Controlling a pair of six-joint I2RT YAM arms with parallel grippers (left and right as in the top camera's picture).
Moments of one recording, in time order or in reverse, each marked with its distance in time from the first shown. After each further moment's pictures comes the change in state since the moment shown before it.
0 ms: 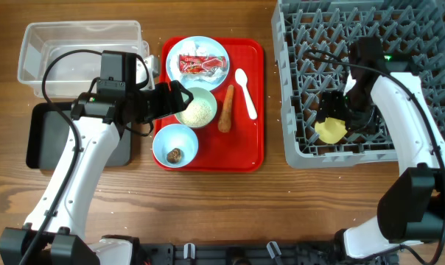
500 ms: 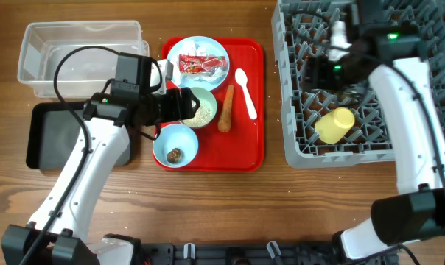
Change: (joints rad) left arm -0.081 0.000 0.000 -0.023 -0.104 0.064; right arm 0.155 0.004 0.351 -0.039 -0.138 -0.055
